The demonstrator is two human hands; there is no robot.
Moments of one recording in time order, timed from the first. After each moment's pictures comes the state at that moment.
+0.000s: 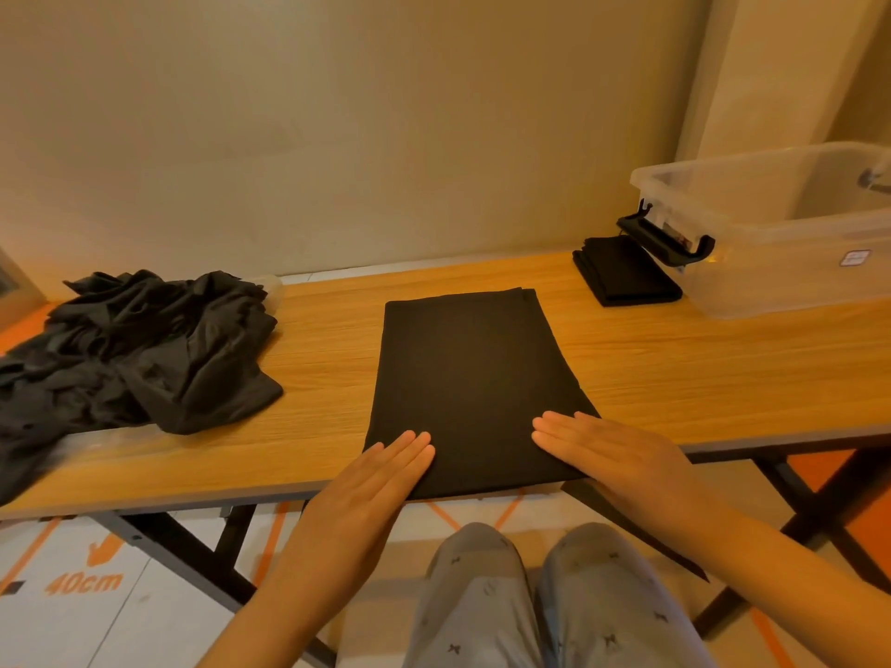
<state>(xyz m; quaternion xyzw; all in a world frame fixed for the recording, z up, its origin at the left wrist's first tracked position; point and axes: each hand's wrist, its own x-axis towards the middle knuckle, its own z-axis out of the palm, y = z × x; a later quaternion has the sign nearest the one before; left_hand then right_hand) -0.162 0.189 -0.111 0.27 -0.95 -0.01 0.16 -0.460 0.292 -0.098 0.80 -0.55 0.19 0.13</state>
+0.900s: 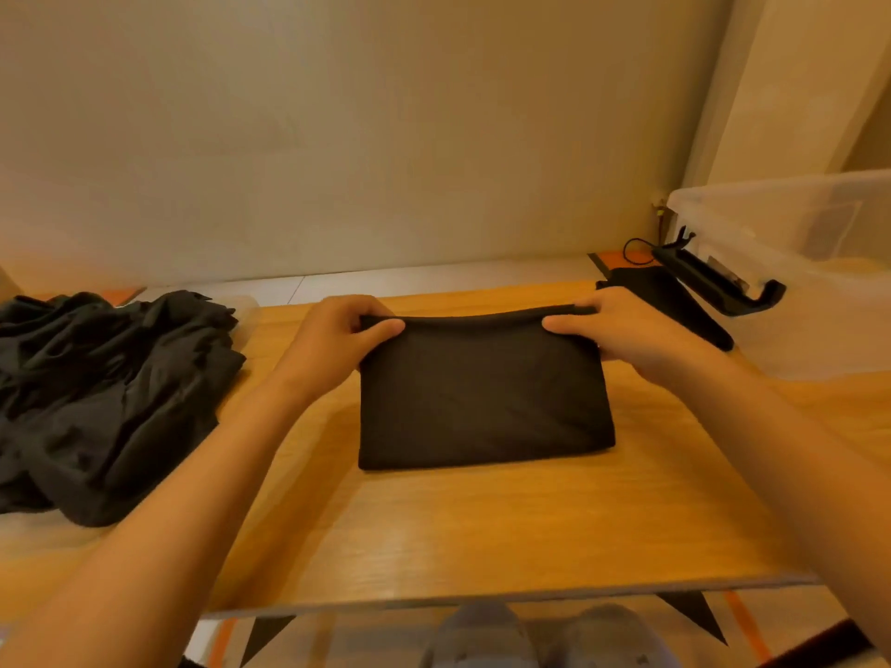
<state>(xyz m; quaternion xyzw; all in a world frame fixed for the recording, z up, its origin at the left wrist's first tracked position) -0.251 0.012 -0.002 0.41 -0.82 -0.27 0.29 -0.509 0.119 0.005 0.48 -0.71 0.39 -0.33</state>
